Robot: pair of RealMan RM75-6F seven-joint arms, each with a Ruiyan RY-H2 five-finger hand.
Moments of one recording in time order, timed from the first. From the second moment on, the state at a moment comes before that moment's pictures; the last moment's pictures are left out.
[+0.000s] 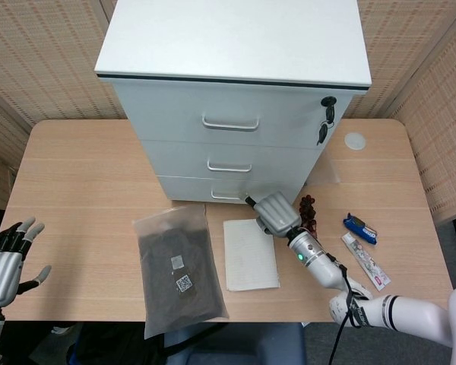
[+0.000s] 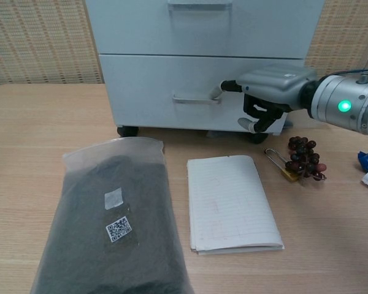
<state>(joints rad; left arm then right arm) -0.12 -1.13 -0.05 -1.61 1.50 1.48 0.13 0.79 -1.50 0.21 -1.52 -1.14 0.86 -0.54</state>
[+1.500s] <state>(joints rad) -0.11 -1.13 -0.04 -1.61 1.52 1.51 0.12 0.81 -1.41 0.08 -1.71 -1.19 0.91 -0.58</state>
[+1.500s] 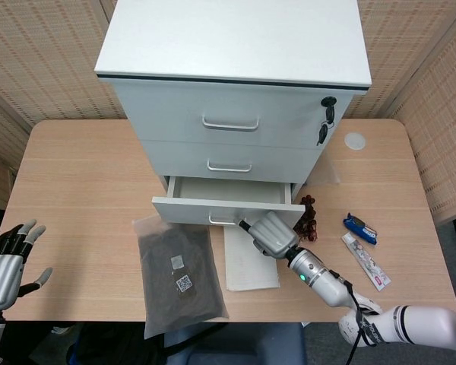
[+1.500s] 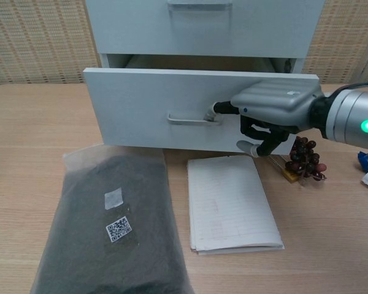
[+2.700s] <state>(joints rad) -0.09 -1.12 -0.04 -1.61 1.53 1.53 0.11 0.72 -1.27 -0.02 -1.99 -1.45 1.07 -0.61</state>
